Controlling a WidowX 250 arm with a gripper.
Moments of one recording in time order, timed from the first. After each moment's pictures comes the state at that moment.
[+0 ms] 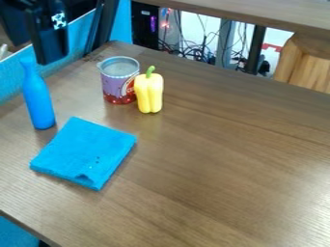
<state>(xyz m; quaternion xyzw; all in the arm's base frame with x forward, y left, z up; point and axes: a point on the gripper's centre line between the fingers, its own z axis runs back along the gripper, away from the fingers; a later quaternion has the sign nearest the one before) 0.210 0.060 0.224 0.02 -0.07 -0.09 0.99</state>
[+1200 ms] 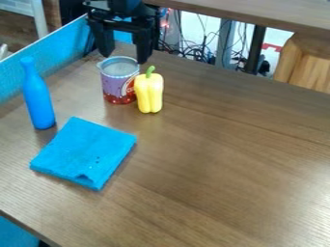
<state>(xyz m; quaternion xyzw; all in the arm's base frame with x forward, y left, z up) 0.347 0.066 0.164 0.02 -0.06 0.13 0.99</state>
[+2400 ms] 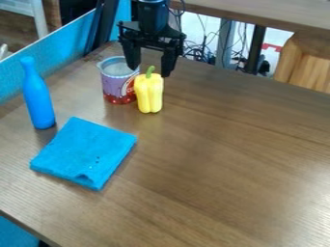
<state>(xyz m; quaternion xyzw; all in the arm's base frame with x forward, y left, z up) 0.396 0.058 0.128 0.03 -0.06 0.10 0.99</state>
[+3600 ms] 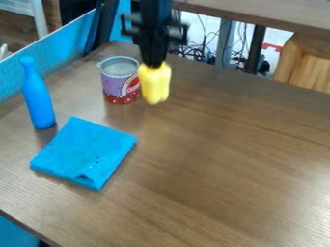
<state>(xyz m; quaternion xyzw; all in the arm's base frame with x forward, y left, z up) 0.395 0.050 0.152 0.00 -0.07 0.10 0.99</state>
